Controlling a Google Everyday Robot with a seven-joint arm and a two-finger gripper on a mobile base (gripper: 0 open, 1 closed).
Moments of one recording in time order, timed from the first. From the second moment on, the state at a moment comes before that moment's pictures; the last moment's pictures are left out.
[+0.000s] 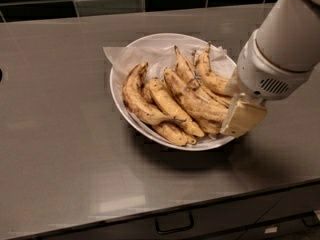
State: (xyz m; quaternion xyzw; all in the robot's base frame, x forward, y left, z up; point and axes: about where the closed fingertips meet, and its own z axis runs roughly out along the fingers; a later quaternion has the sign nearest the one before) arm 0.420 -0.144 0.935 -0.60 0.78 -0.01 0.15
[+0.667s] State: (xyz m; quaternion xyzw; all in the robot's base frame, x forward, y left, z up) arm 0.425 -0.121 0.918 -0.60 0.79 -0.01 0.14
